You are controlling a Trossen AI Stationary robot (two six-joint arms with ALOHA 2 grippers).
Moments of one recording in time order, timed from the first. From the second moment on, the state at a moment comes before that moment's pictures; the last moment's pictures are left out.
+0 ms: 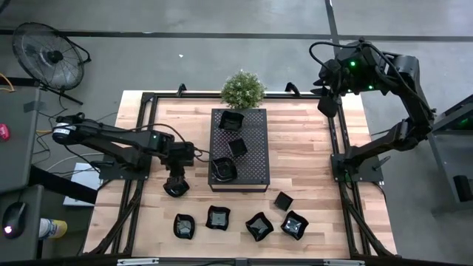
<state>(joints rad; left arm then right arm) -0.06 1.15 0.73 -0.82 0.22 -0.24 -0.45 1.38 2.14 -1.57 0.09 -0.13</state>
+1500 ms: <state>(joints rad) -0.64 1.23 0.68 -0.64 -0.20 -1.11 -0.45 1.38 2.14 -1.57 0.09 -0.17</state>
